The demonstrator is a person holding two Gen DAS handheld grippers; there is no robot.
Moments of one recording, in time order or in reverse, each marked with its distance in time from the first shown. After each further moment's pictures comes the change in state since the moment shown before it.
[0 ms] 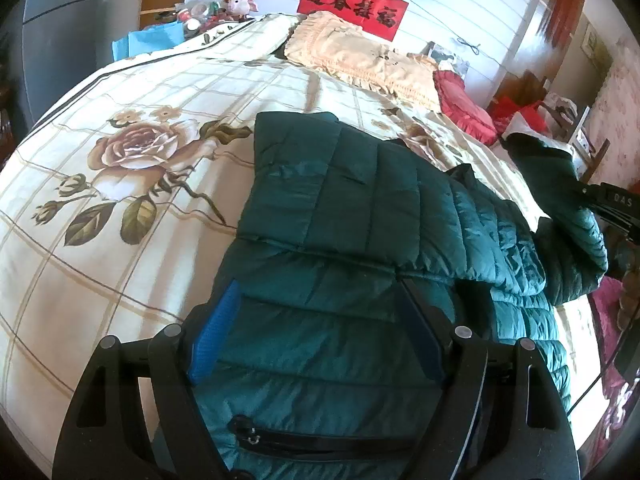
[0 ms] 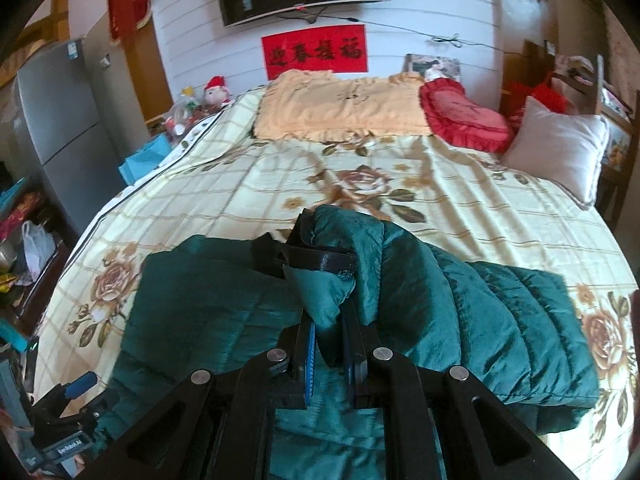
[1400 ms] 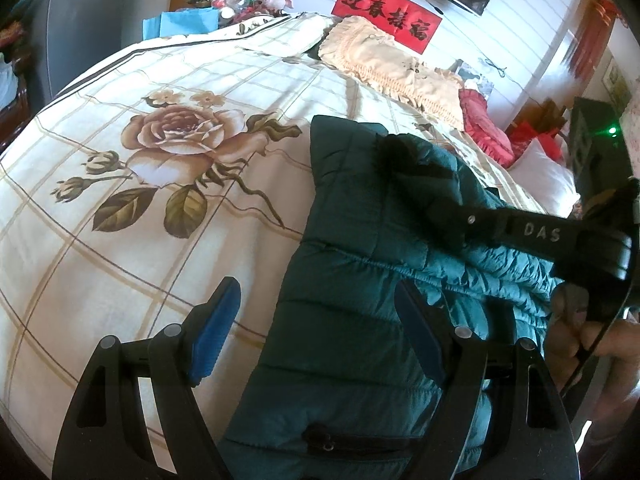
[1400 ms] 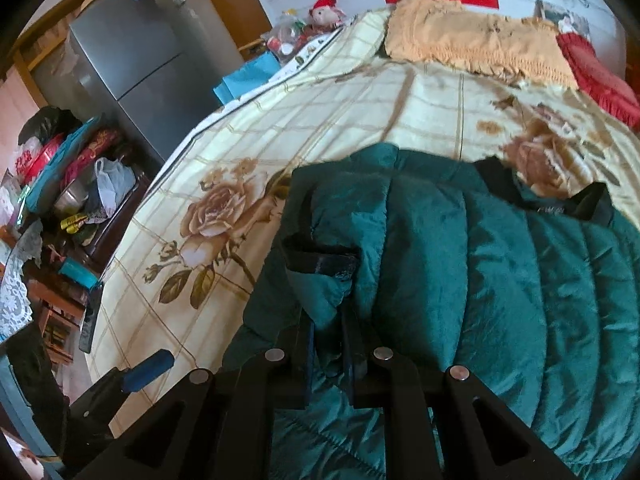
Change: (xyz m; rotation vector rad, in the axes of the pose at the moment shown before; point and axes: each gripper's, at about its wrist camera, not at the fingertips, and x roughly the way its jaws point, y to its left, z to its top) left arm -0.005 0.050 0.003 -0.103 -0.001 0.010; right arm 0.111 0.163 -0.032 -0.097 0.253 0.347
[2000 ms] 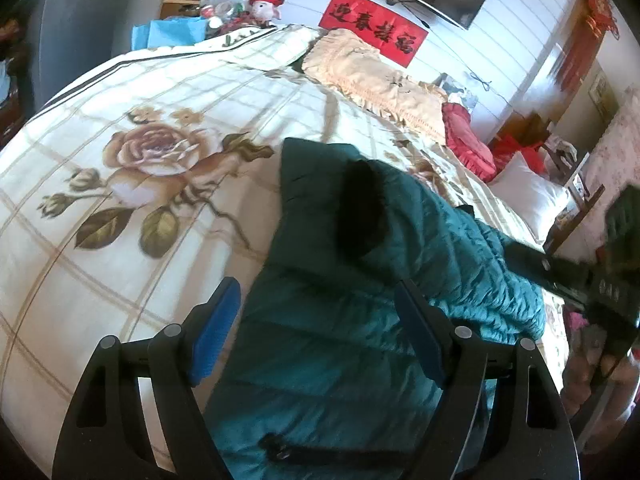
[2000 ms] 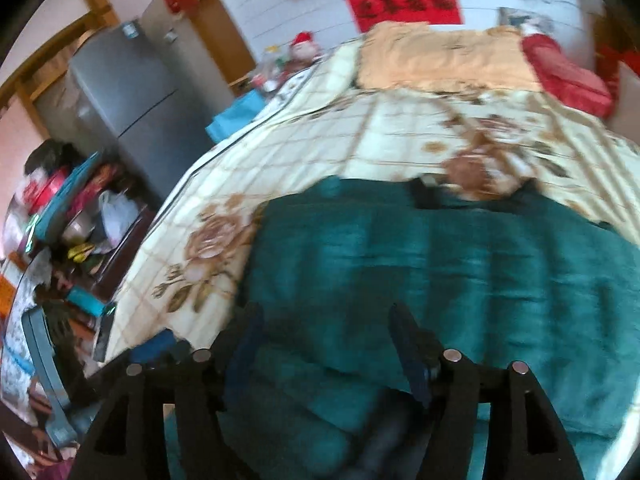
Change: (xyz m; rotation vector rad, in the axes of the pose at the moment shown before) left arm -0.009 -0.022 0.016 -0.005 -0.039 -0.064; right arm -0.090 -0.055 -0.023 0.077 -0.125 -0.016
